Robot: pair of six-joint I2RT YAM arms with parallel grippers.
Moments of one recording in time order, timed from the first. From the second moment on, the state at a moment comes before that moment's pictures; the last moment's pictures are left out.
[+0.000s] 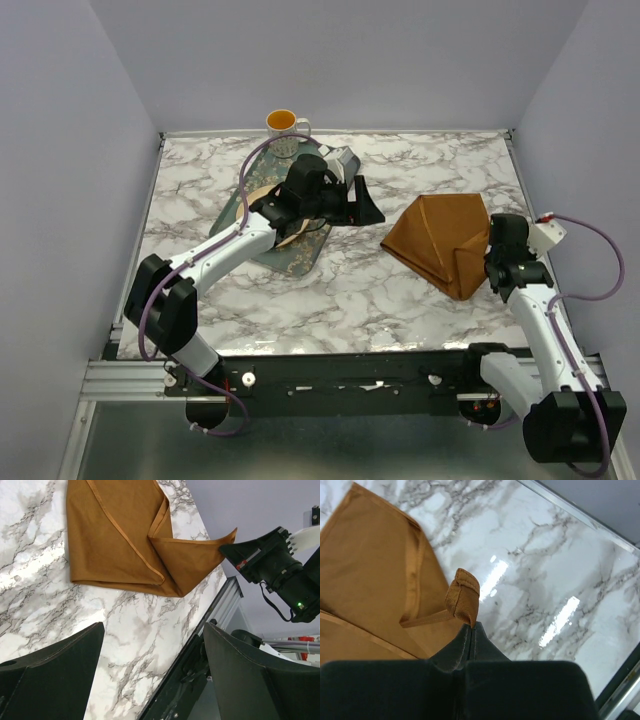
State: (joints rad) left arm -0.68 1.58 1.27 -0.11 0.43 -0.68; right arm -0.01 0.88 0.66 -0.62 0.63 0.72
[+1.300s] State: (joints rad) left arm -0.68 1.64 1.20 -0.02 0.51 -0.72; right arm -0.17 0.63 0.53 -0.64 0.76 0.93
